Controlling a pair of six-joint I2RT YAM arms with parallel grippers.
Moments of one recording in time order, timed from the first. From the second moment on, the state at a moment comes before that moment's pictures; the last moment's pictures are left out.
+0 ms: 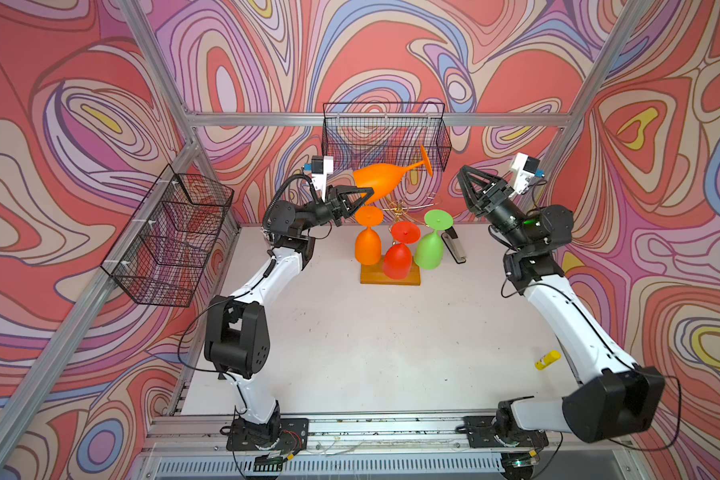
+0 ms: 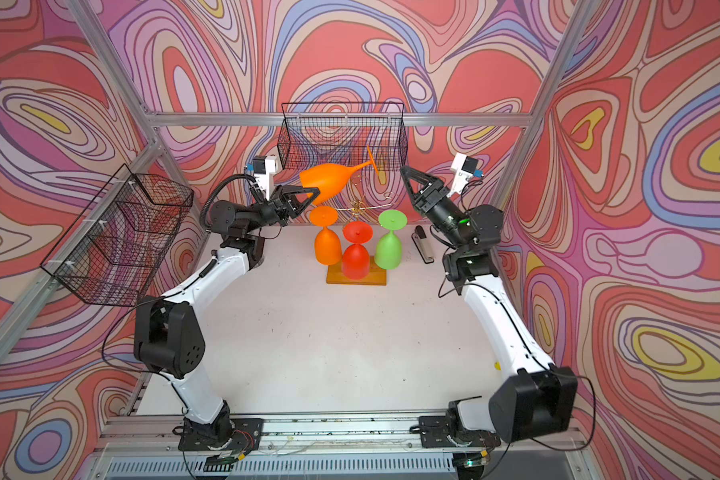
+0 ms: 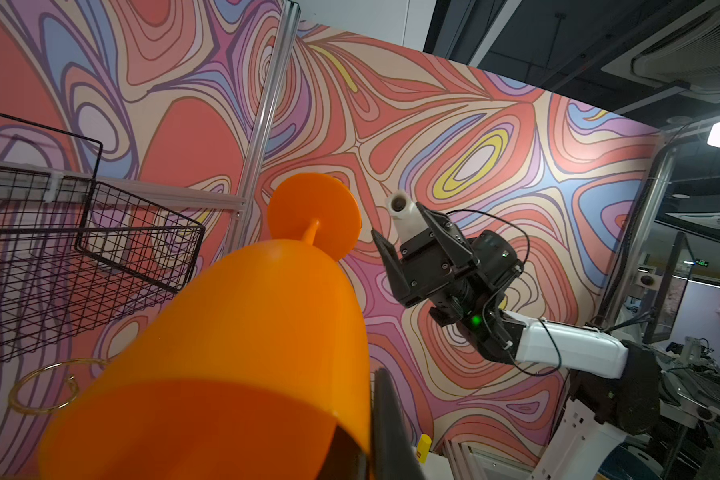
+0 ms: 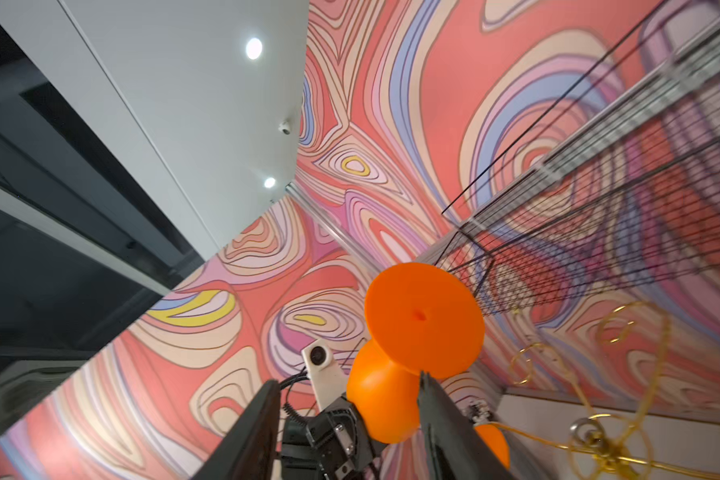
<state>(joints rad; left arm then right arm) -0.25 1.75 1.51 0.91 1.04 -0.91 0.14 1.30 1.32 0.46 -0.53 1.11</state>
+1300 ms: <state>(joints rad) -0.94 1.66 1.82 -1.30 0.13 0.25 0.14 1.06 1.32 -0.42 0.23 0.49</state>
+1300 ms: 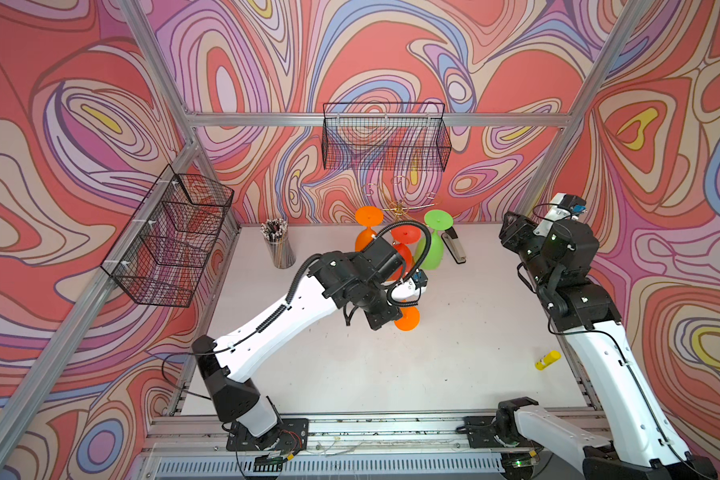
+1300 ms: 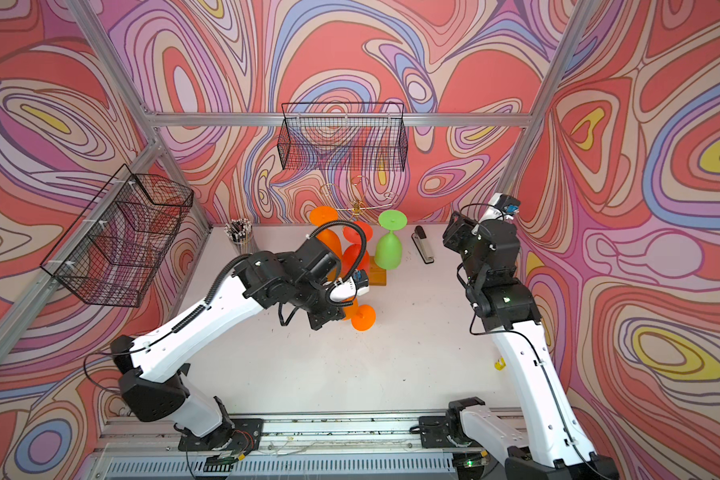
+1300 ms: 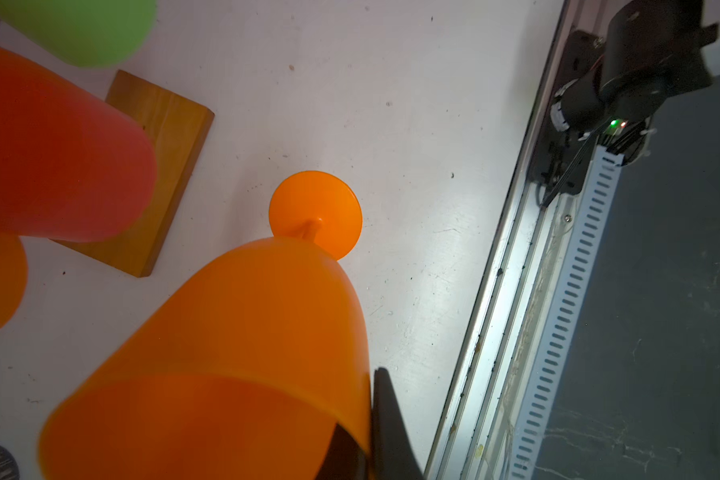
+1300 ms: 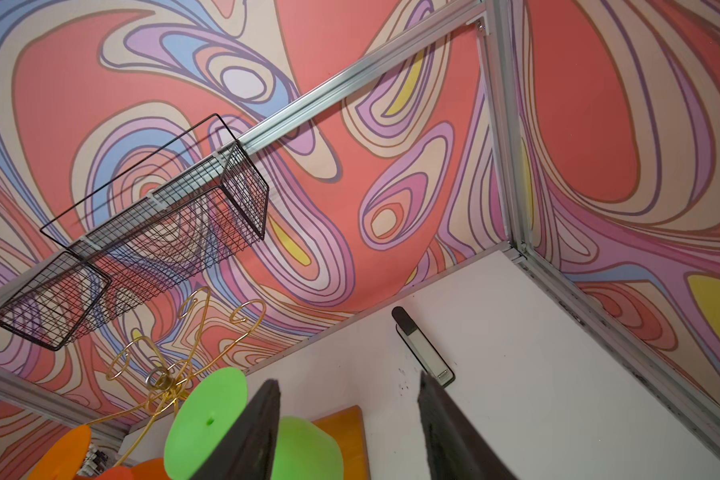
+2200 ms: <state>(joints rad) -0.98 2.05 2.03 -1.47 -0.03 0.26 0.14 1.07 1.28 -0.42 0.28 0.46</state>
